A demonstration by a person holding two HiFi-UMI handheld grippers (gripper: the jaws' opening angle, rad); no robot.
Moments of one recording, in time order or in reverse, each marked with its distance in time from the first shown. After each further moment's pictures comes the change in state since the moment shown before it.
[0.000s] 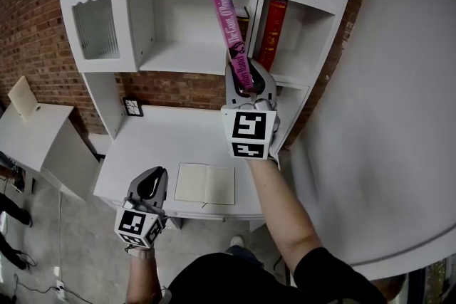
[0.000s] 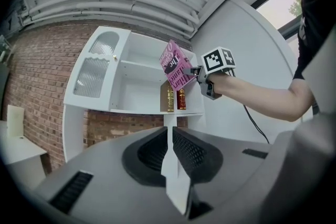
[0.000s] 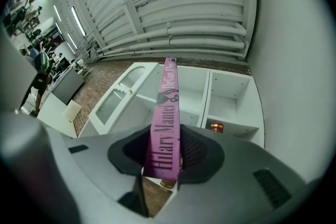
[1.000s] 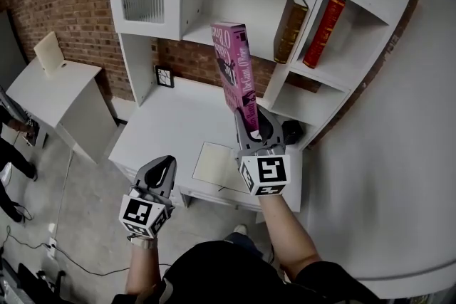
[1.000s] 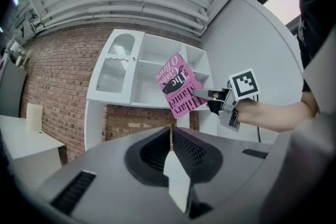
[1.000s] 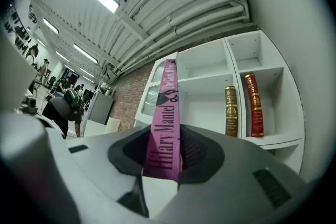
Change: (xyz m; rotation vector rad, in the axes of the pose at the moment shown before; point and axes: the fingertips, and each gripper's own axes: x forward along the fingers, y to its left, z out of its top) left arm -0.054 0.036 -0.029 -0.009 0.046 0.146; right arm -0.072 0.137 -0.090 0.286 0.051 0.340
